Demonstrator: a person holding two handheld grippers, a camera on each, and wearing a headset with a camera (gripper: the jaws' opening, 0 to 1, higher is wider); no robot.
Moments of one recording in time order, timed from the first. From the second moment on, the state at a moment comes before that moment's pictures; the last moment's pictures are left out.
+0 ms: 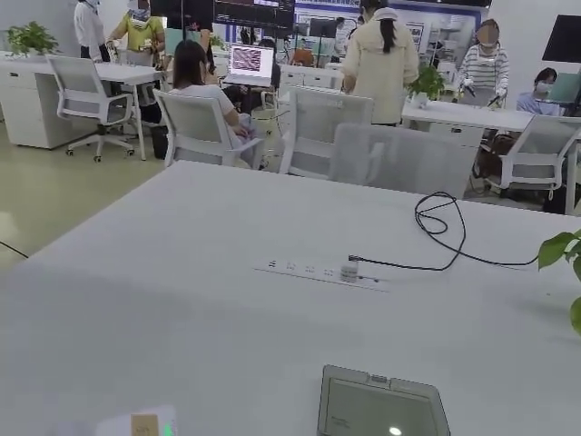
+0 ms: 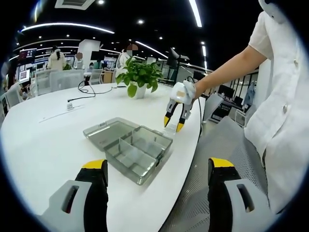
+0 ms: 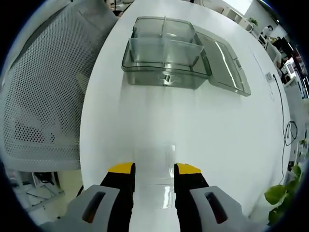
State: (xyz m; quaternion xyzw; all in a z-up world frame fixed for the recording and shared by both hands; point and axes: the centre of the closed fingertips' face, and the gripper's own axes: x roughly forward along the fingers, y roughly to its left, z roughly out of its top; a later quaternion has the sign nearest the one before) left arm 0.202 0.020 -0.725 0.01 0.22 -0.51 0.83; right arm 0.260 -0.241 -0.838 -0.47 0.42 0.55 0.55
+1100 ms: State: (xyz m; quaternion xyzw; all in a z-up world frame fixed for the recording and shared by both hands) left arm 0.223 -0.048 -0.670 -0.20 0.24 -0.50 0.80; right arm 0.228 -0.118 -0.693 -0.46 0.28 0.57 0.62
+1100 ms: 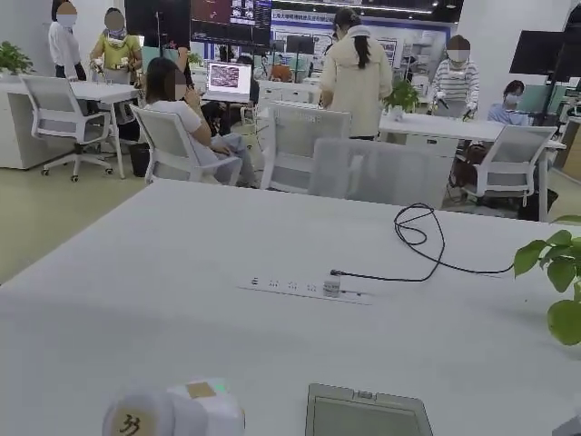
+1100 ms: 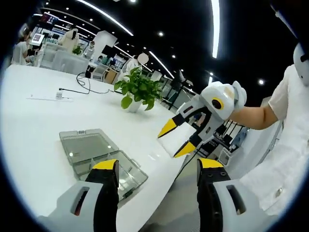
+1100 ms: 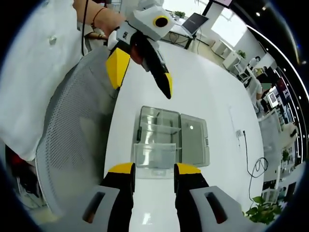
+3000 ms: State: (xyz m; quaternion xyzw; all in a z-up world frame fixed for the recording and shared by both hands) left arm 0.211 -0.088 -0.676 -0.40 0.34 -0.47 0.71; right arm 0.209 -0.080 -0.670 -0.48 0.25 0.58 0.62
